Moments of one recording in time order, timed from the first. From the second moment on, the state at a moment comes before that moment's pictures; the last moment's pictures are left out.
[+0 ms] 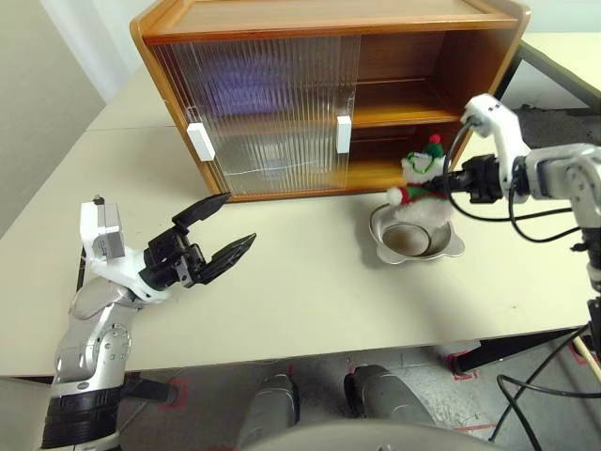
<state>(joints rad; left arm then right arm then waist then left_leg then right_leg) 0.03 0.52 0.30 -0.16 -0.71 0.03 -1.10 -0.86 -0.79 0.07 0.08 0.43 1.25 0.90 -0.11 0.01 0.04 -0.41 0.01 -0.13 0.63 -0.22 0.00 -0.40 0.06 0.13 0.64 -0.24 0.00</state>
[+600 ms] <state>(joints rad) 0.01 0.51 0.29 -0.15 -0.71 0.02 -1.10 -1.10 -0.60 -0.09 0.45 0.38 0.85 0.73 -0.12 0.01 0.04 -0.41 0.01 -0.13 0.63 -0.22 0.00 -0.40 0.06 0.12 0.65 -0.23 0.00</state>
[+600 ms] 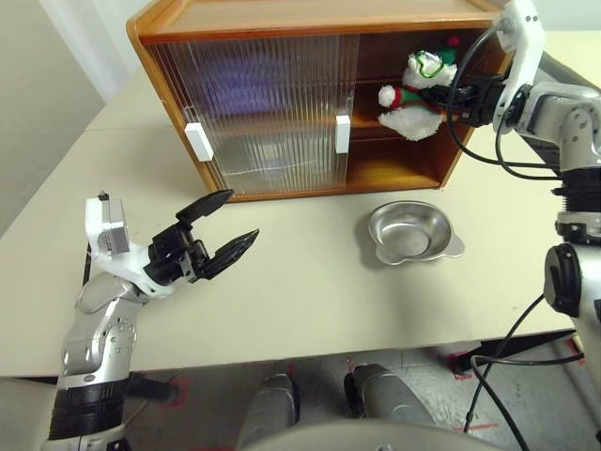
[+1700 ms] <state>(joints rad) 0.06 0.52 0.31 -0.18 -0.71 0.01 -1.07 -1.21 -0.52 -0.06 0.80 0.15 0.31 0.69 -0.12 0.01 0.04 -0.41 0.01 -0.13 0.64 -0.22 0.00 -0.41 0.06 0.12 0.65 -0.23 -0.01</state>
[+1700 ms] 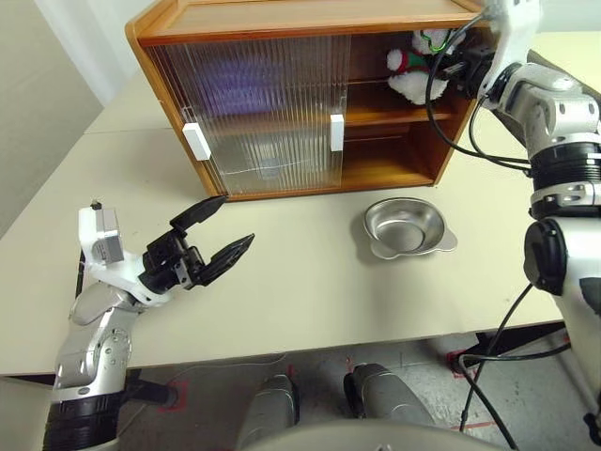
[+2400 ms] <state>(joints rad) 0.06 0.53 0.33 -0.18 -0.71 0.01 -1.07 -1.21 -0.48 -0.04 0.80 0.10 0.26 0.65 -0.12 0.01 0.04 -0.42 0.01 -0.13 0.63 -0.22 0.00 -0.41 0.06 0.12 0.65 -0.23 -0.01</state>
